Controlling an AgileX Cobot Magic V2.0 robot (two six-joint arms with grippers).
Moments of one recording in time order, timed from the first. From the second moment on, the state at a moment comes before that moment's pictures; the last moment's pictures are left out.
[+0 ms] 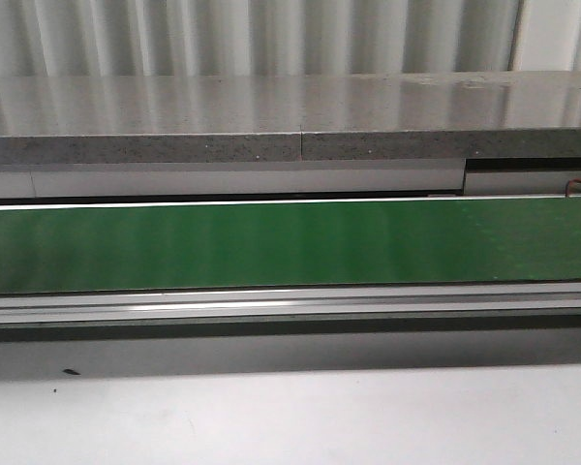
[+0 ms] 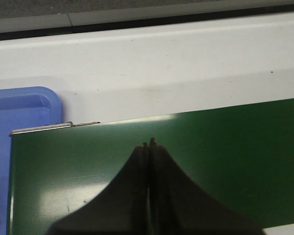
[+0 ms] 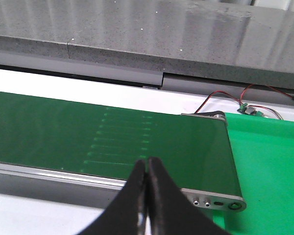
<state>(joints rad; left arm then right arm) -0.18 1.26 -1.17 0.06 0.82 -0.10 0.06 0.16 -0.31 0.12 0.44 -0.12</state>
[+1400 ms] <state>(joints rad) -0.20 0.00 -0.14 0.08 0.39 -0.10 0.06 0.16 -0.31 0.12 0.43 -0.12</state>
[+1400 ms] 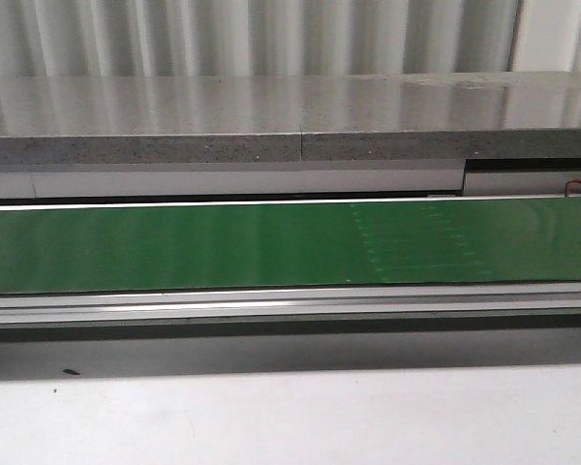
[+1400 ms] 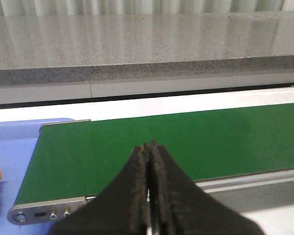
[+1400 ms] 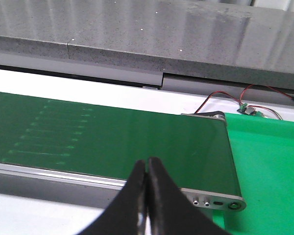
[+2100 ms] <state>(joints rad) -0.20 0.00 0.00 0.08 0.13 -0.10 0.06 0.16 -0.31 0.12 0.43 -0.12</state>
